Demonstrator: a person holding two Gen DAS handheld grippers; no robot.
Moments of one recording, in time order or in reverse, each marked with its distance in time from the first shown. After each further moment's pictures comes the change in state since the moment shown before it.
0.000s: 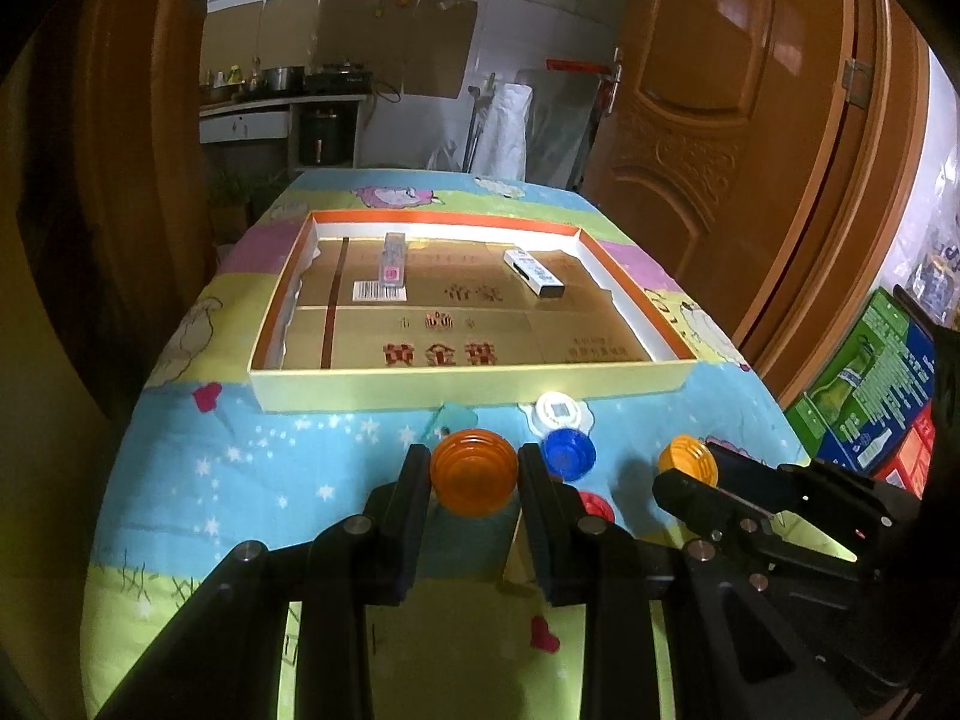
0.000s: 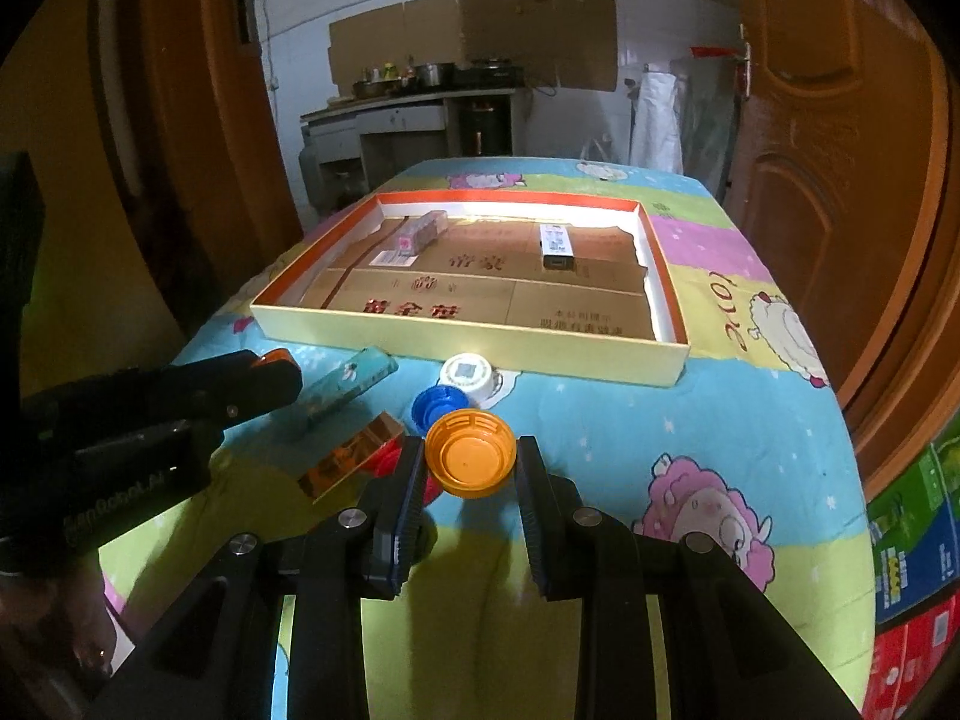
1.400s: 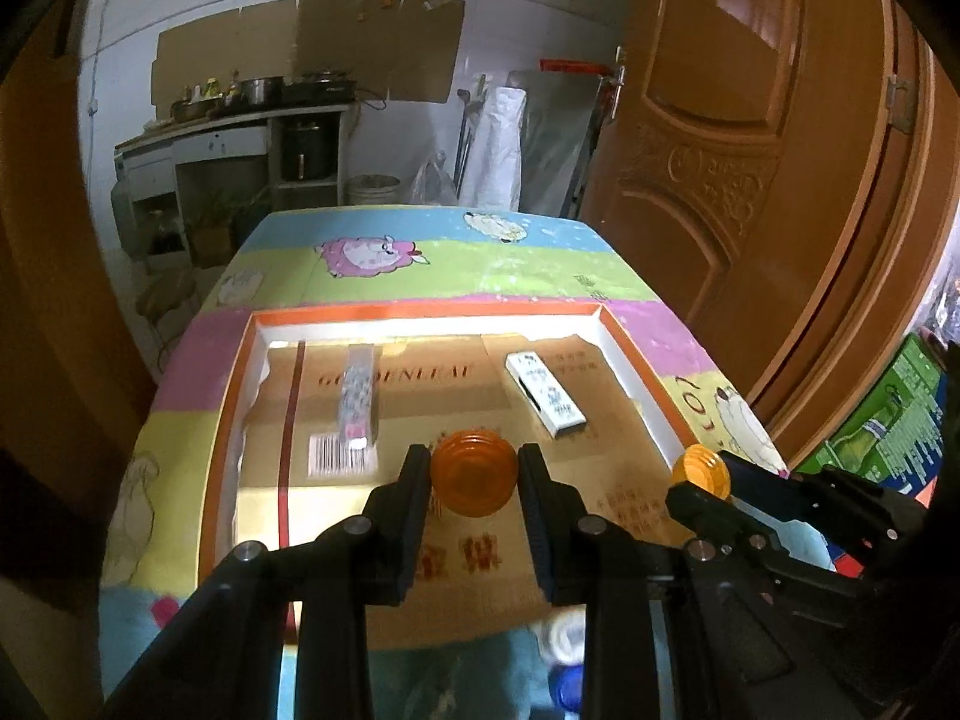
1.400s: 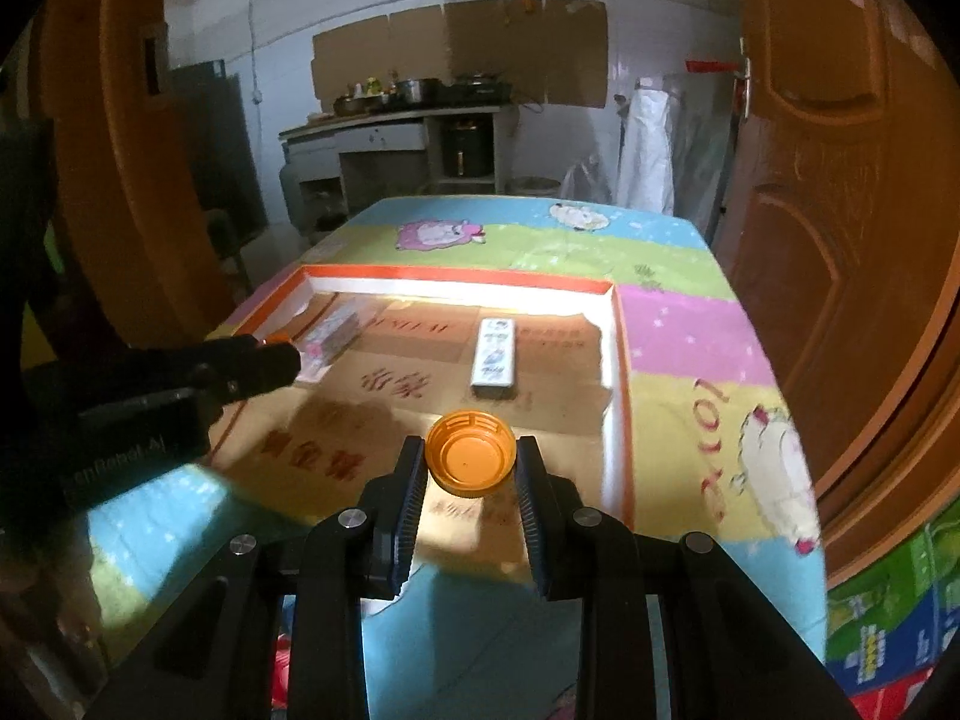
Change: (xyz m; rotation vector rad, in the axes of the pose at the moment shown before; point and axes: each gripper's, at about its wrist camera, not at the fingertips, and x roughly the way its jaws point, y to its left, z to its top) left arm 0.081 -0.003 0.108 0.035 0.010 0.000; right arm 0.056 -0.053 0.091 -0.014 -0.028 -0.037
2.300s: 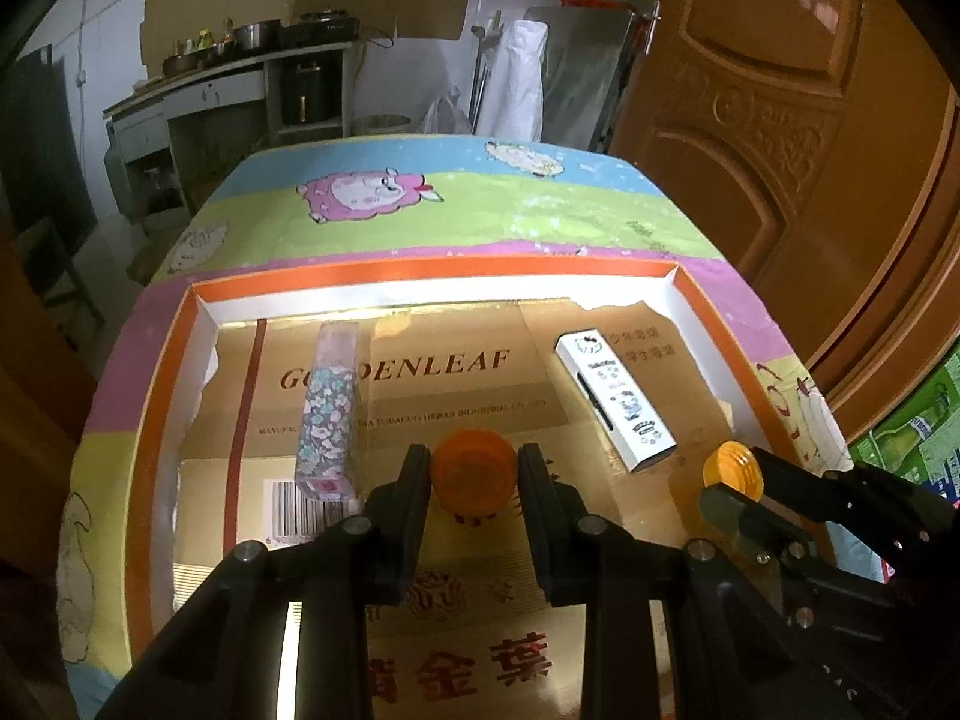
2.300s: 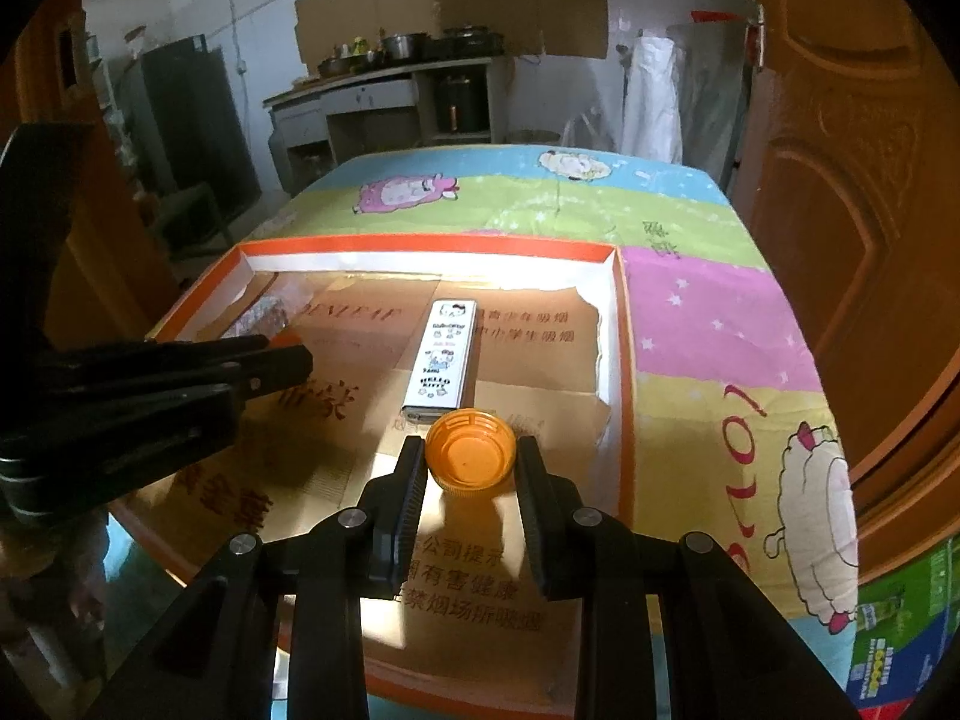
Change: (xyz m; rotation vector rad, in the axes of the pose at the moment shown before) left arm 0.090 0.011 0.015 -0.008 0.162 0.039; right arm 0.077 -0.031 0.016 0.034 0.121 0.032
